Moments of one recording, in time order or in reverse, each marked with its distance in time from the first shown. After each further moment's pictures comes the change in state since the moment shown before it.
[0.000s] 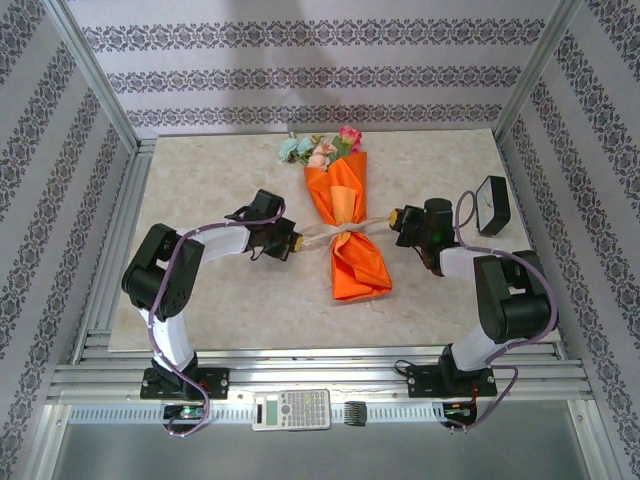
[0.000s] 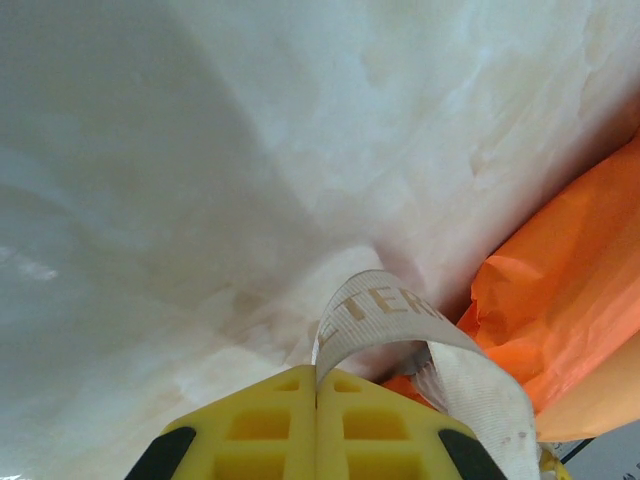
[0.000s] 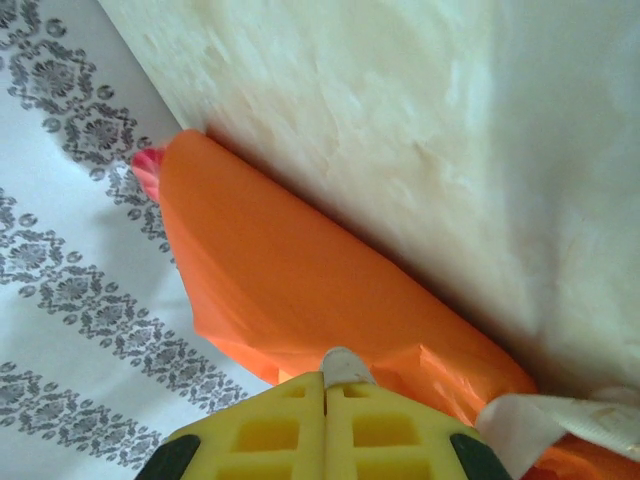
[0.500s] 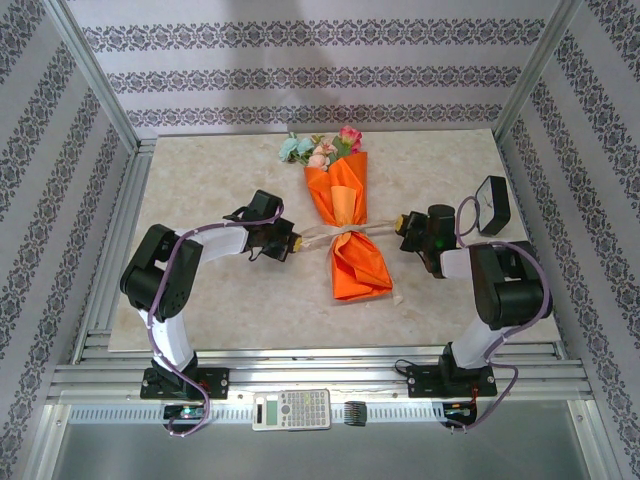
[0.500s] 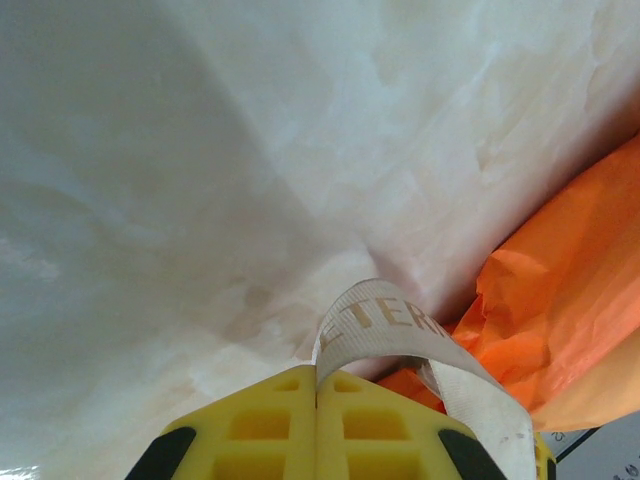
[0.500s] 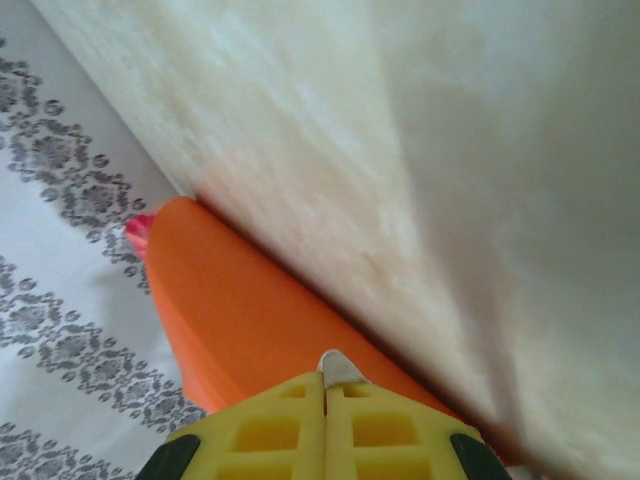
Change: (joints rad) left arm 0.006 -0.005 -0.007 -0.001 0.024 0.015; right arm -0.042 0.097 -0.028 0.079 0.009 0.007
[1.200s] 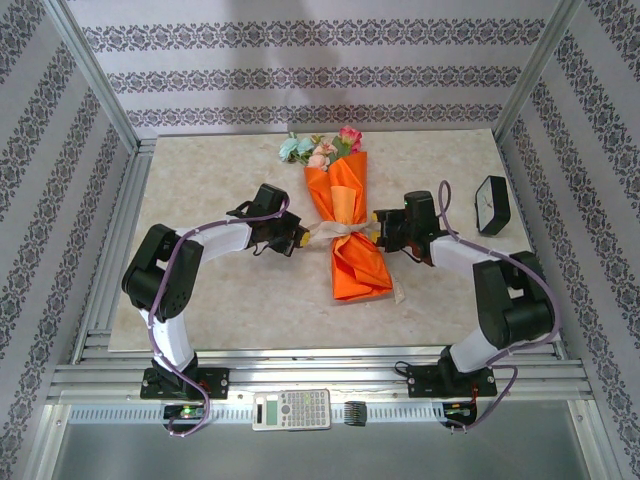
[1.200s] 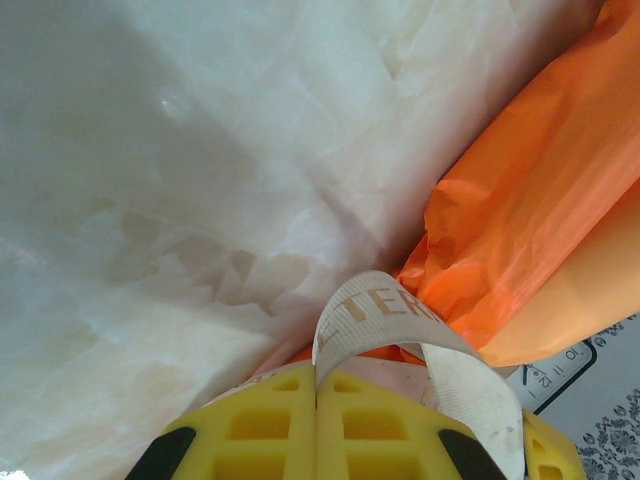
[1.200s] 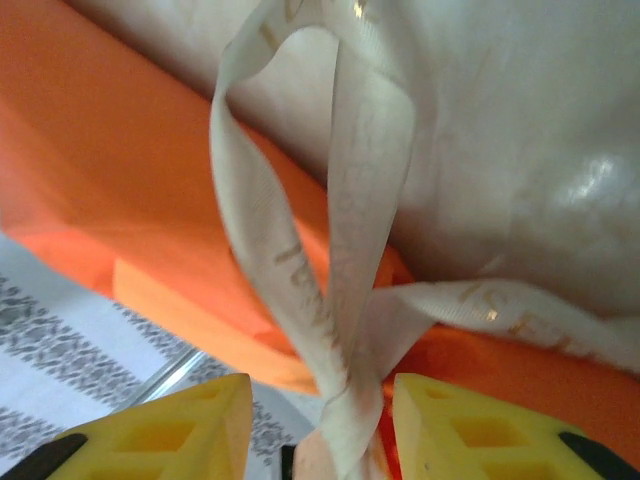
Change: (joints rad) left arm -0.026 0.004 0.060 -0.006 0.045 0.025; right arm 0.169 -0.108 0.190 -0.474 -0.079 -0.220
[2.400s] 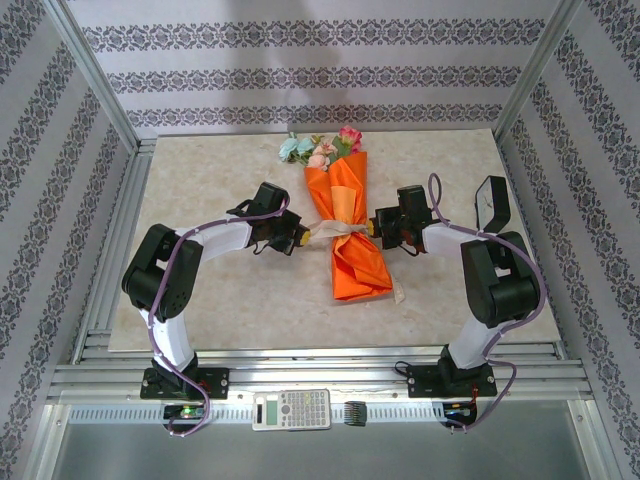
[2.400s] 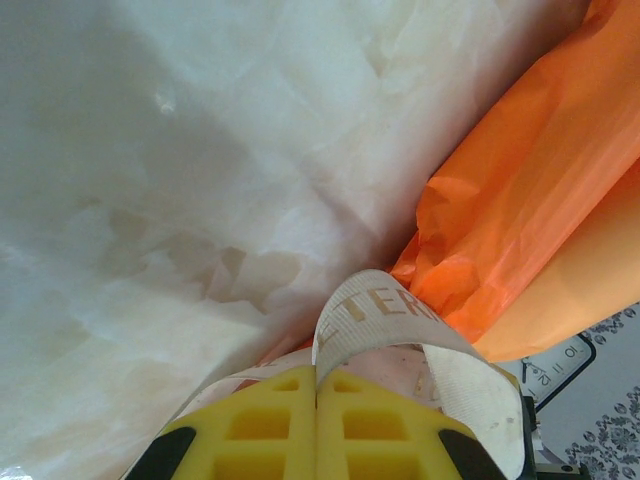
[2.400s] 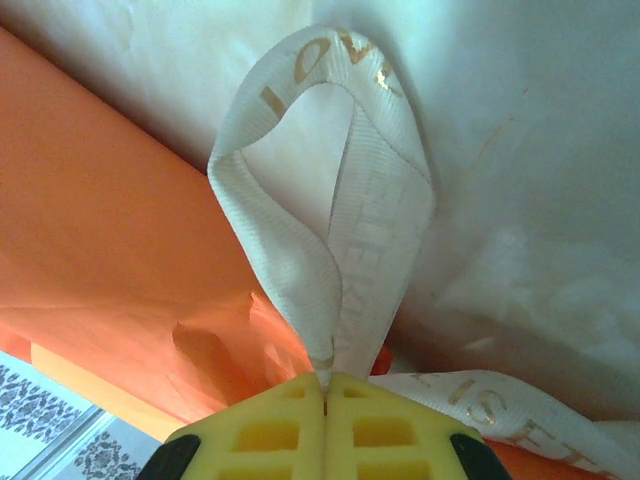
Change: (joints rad) left arm 0.000 0.000 0.015 -0.020 -0.001 0.011; right arm -0.002 0.130 0.106 -0.079 -0.007 -0.081
